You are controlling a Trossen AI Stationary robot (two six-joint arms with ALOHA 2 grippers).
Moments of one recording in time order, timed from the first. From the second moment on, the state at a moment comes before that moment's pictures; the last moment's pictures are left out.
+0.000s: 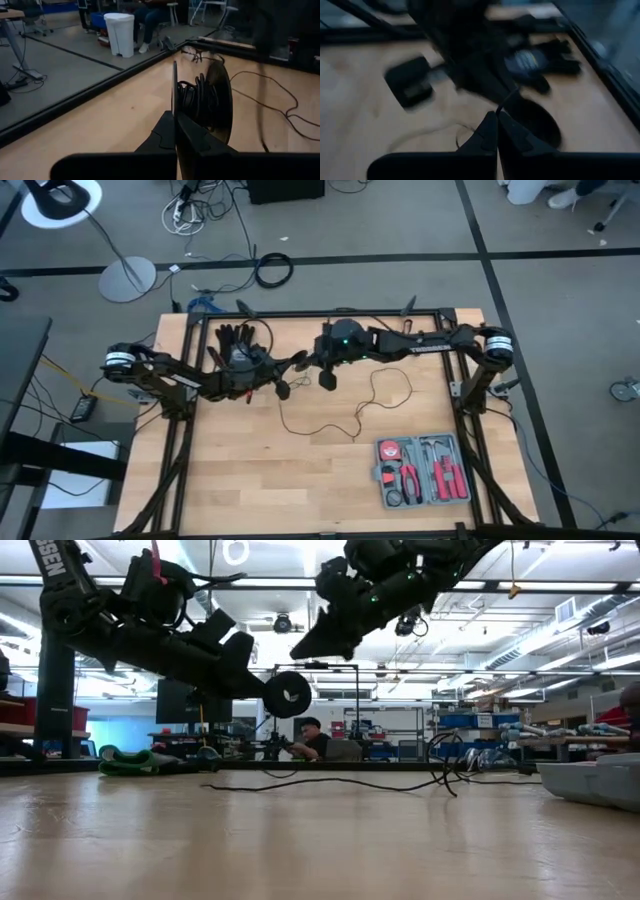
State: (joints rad) left arm 0.13 1.48 0.34 0.96 -0.46 -0.14; right arm -0.22 1.73 1.22 0.03 -0.15 -0.07
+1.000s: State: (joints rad) left arm 0.12 1.48 0.33 1.07 -0.46 -0.19; right arm -0.16 1.98 1.12 0.42 -0.13 0.10
